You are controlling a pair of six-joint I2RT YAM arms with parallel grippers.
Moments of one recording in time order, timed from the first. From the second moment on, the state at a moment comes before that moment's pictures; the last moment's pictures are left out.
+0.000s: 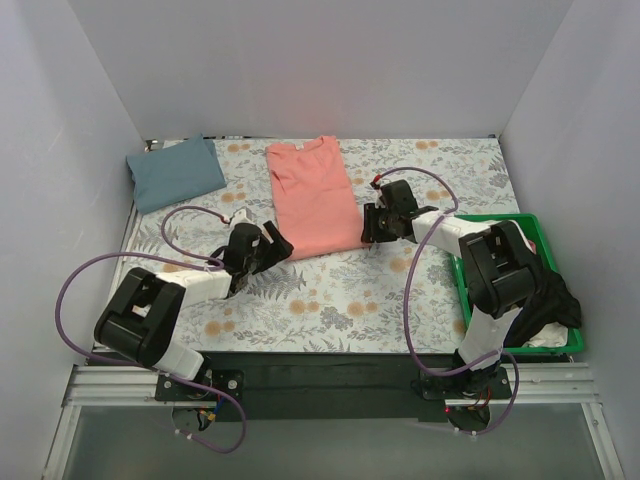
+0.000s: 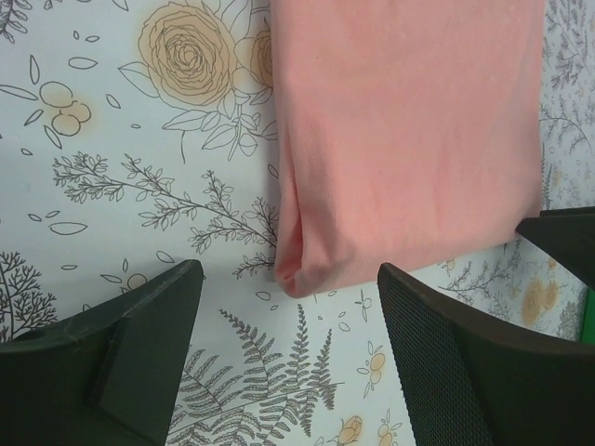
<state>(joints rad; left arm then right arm) -0.44 1.49 0.55 0.33 -0.07 -0.83 0.43 1.81 1.07 -0.15 -0.14 0.29</state>
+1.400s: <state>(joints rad) -0.57 1.62 0.65 0.25 -0.23 -0.85 0.43 1.83 1.04 -0.10 -0.18 0.30</state>
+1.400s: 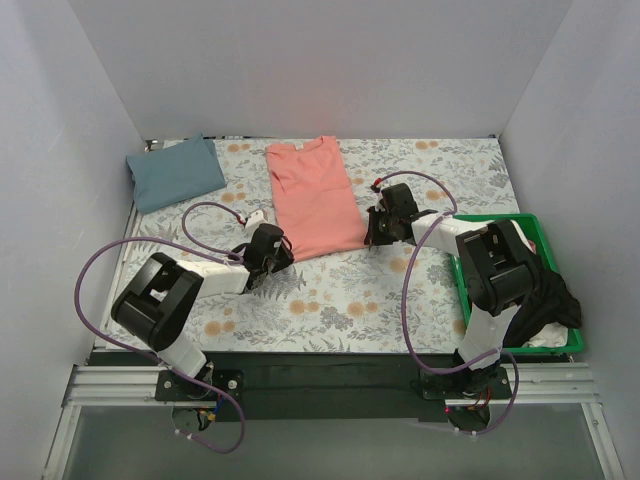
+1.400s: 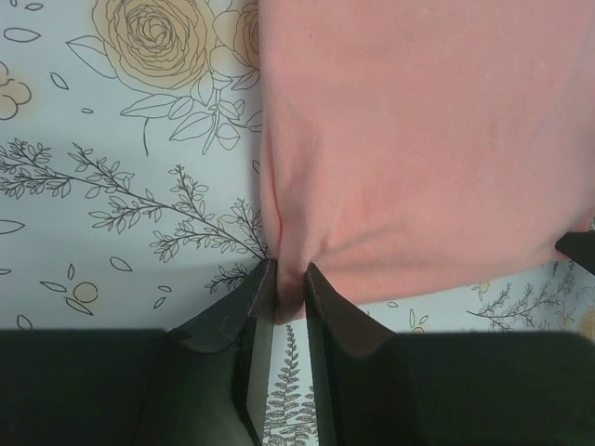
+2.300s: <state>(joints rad) -0.60 1.28 0.54 0.04 -0.12 -0.82 0.47 1.45 0.83 -0.16 -0.19 0.31</state>
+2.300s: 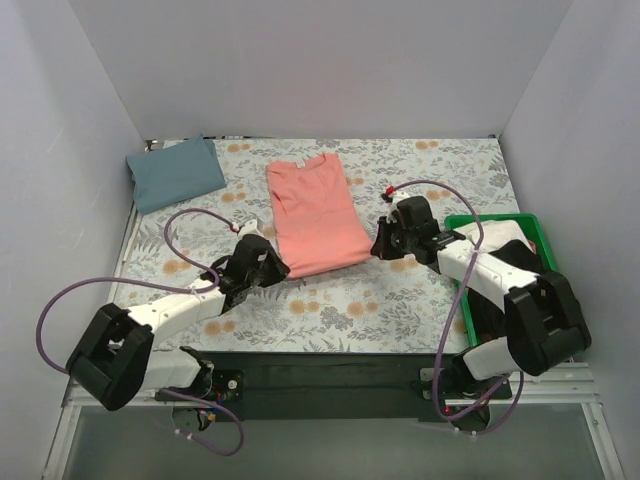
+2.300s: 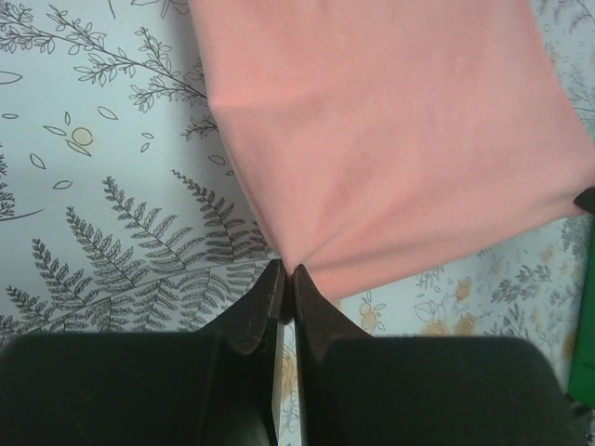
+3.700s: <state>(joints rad) -0.64 0.86 0.58 -0.19 0.18 -0.84 0.63 0.79 0.79 -0.52 0.14 0.43</state>
